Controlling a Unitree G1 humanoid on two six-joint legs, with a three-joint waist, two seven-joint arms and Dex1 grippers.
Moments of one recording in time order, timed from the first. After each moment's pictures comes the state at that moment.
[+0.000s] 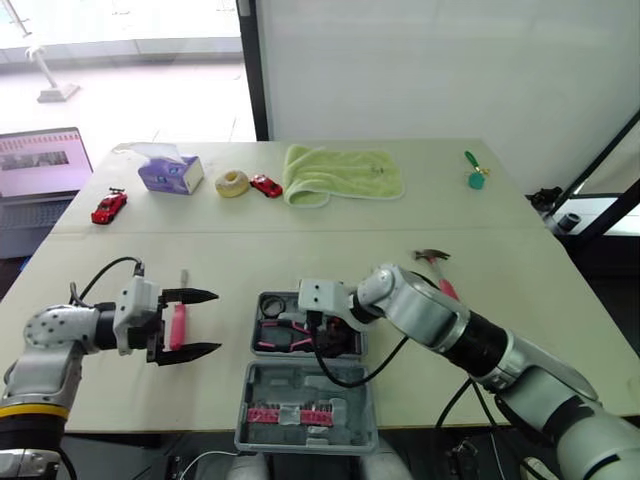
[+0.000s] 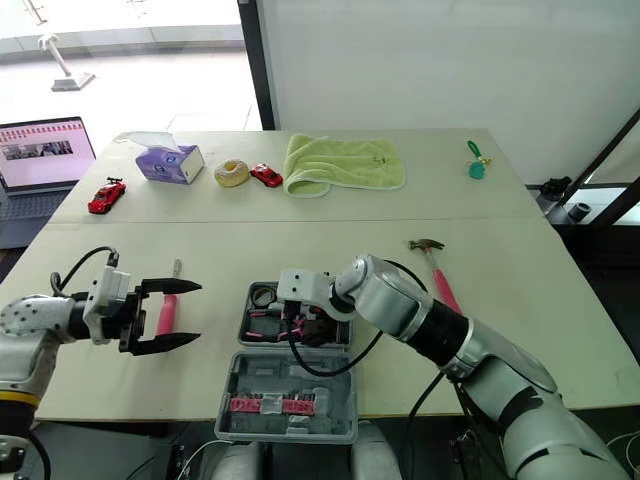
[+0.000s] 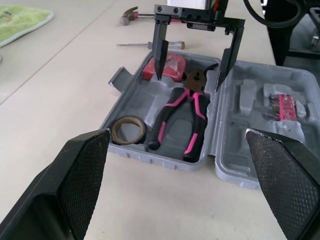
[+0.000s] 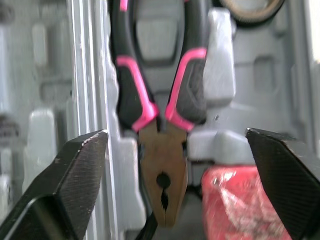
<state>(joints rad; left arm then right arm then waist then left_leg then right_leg) -0.22 0.77 0.17 0.26 -0.44 -0.10 -1.49 -0.88 -0.48 0.78 -0.09 0.04 0.98 0.93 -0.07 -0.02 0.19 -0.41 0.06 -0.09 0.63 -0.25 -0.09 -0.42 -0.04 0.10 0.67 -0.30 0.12</state>
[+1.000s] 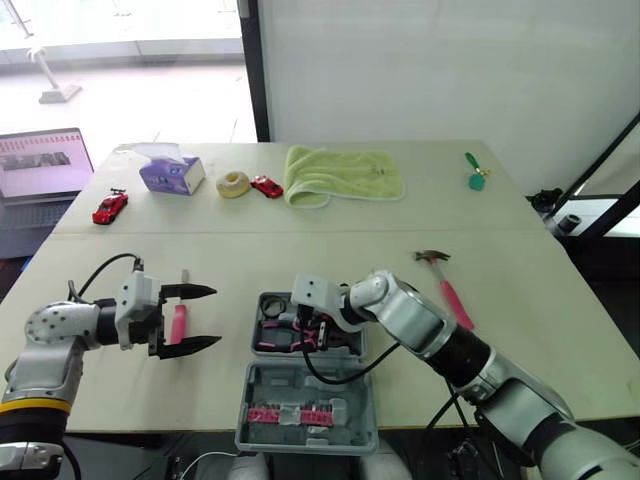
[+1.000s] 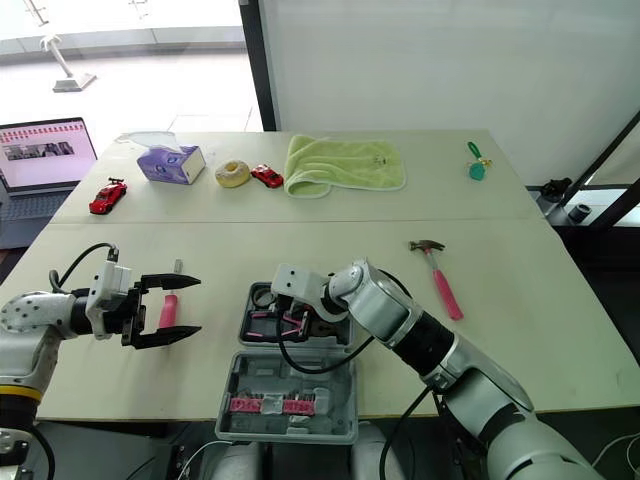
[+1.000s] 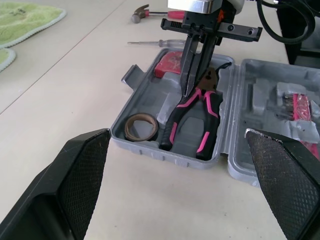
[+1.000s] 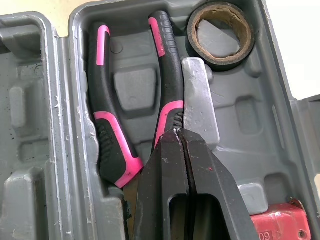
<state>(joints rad) -0.24 0.77 0.17 0.28 -0.43 -0.10 -1.48 -0.79 -0.37 0.70 0.03 -0.01 0.89 0.86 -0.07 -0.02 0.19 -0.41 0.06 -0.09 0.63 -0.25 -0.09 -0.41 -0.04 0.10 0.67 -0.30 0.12</state>
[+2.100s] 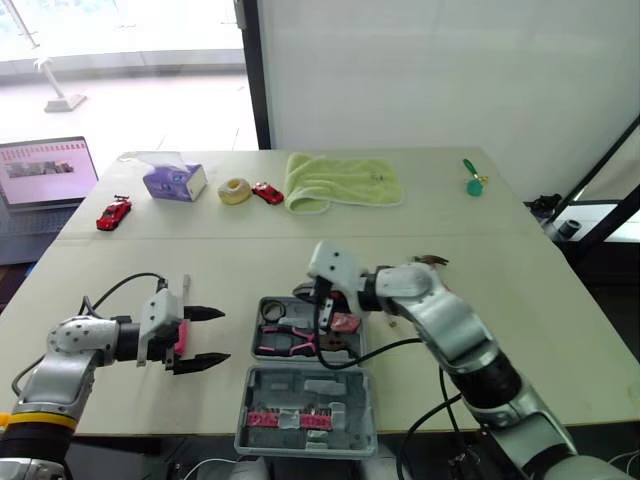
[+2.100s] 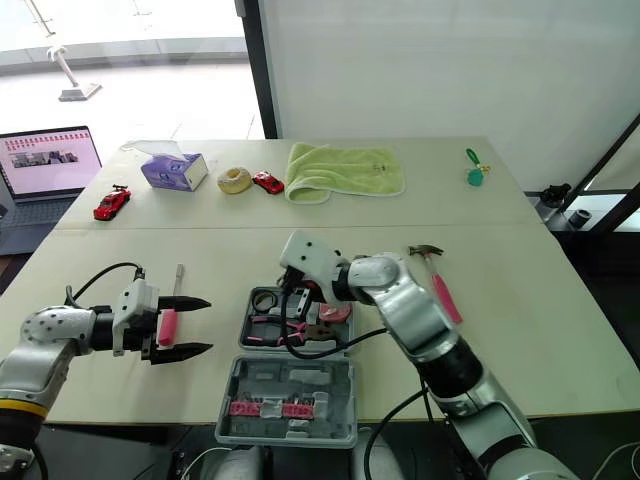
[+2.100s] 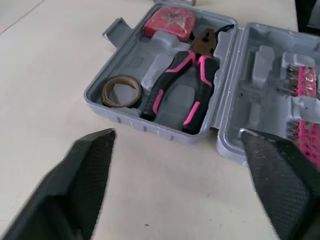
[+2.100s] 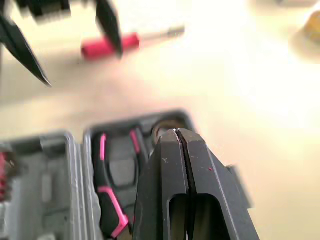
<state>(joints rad) -0.17 0.77 0.06 0.20 -0.33 -0.03 -1.35 -0.56 -0.44 0.31 -0.45 0.11 0.94 0.90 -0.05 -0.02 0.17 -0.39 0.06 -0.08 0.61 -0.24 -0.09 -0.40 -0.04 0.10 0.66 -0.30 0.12</state>
